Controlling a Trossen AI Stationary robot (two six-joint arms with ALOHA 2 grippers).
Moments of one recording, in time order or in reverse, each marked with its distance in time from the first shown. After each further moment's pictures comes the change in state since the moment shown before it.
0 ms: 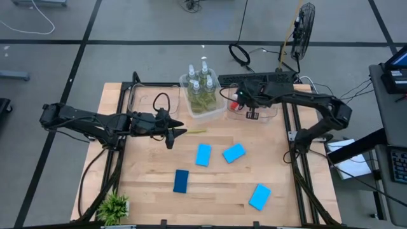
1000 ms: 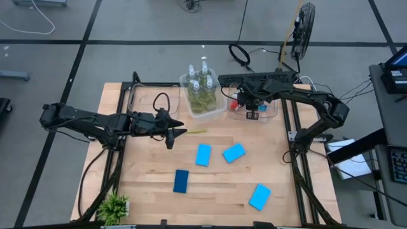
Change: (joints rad) left arm 0.000 0.000 0.000 0.004 0.000 0.019; right arm -0.076 0.037 0.001 0.009 -0.207 -0.059
